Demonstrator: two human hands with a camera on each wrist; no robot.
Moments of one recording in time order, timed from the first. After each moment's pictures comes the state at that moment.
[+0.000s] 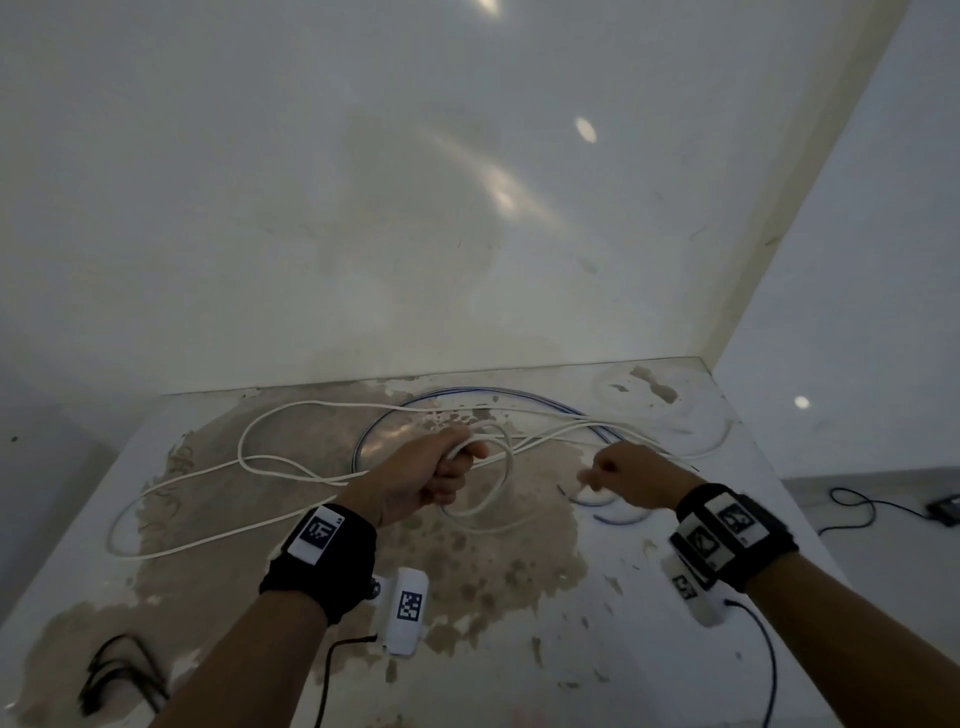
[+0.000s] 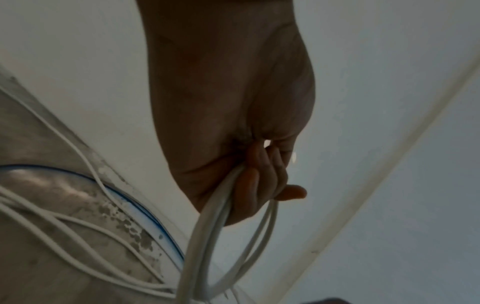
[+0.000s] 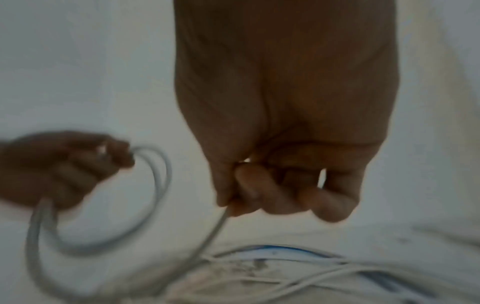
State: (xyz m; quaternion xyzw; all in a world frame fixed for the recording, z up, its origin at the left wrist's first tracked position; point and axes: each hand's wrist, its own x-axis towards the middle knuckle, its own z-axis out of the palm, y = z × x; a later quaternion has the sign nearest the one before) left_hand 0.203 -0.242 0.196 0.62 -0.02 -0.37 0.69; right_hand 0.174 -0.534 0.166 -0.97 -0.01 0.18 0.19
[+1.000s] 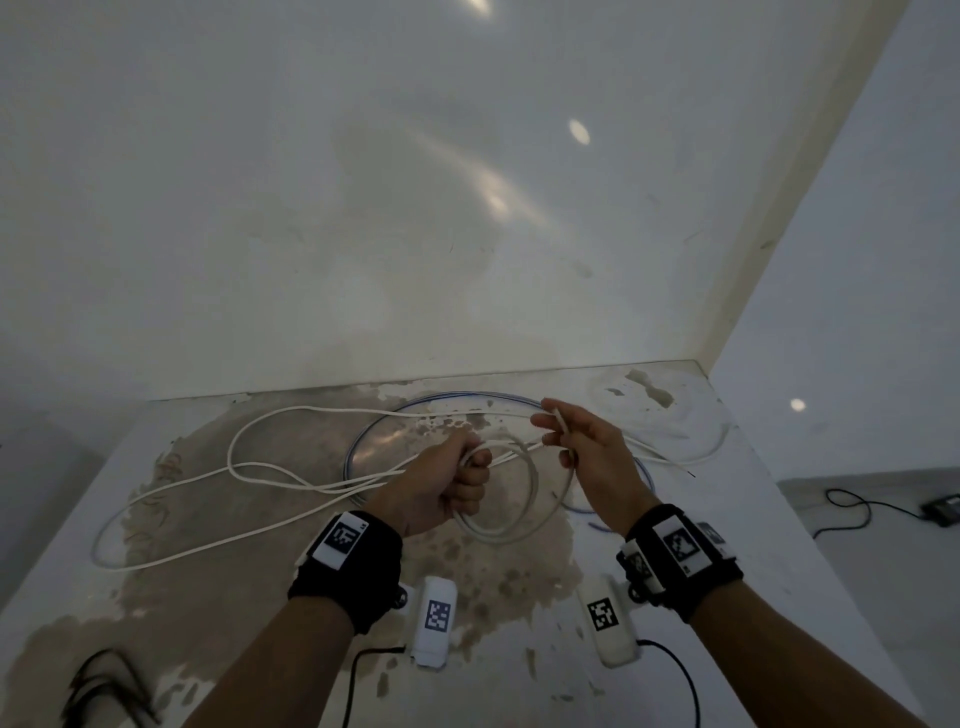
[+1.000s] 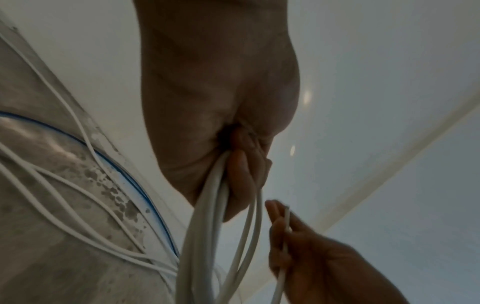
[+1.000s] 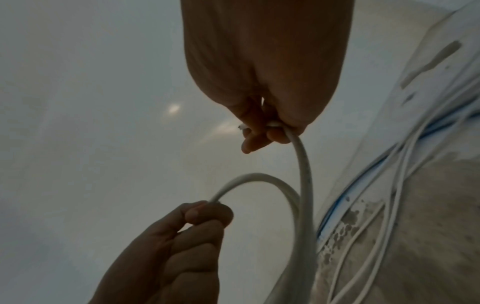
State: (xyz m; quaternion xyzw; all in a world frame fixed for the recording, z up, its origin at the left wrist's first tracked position) left_hand 0.208 -0.276 0.190 0.52 0.04 -0.43 0.74; right_hand 0.177 -0.478 0.169 -0.66 0.06 -0.04 0.74
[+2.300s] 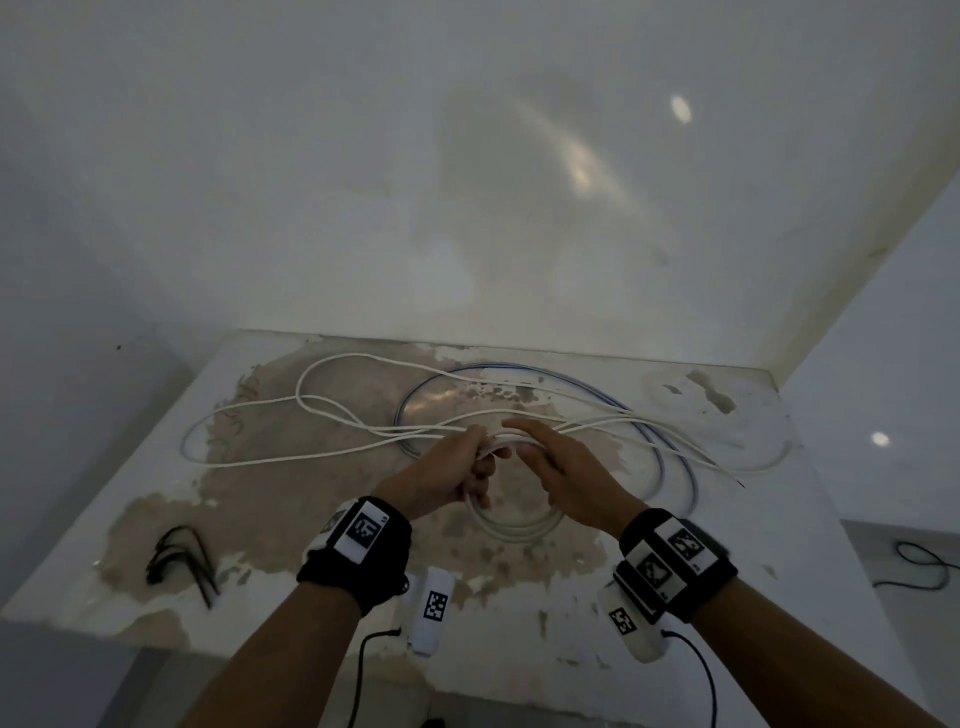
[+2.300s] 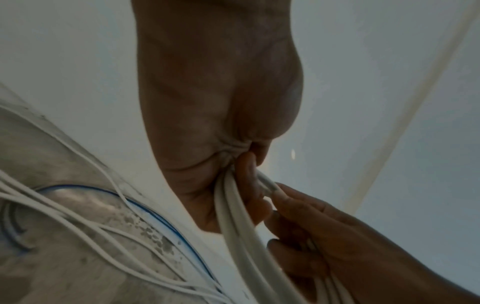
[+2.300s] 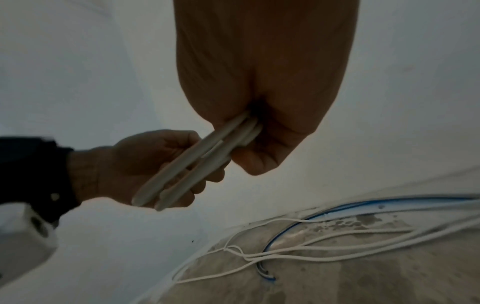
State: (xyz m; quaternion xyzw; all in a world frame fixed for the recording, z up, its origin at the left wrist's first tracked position) left_hand 0.159 -0.247 0.187 0.68 0.07 -0.29 0.67; right_hand 0.157 -0.433 0.155 -0.86 -0.22 0.05 0.45
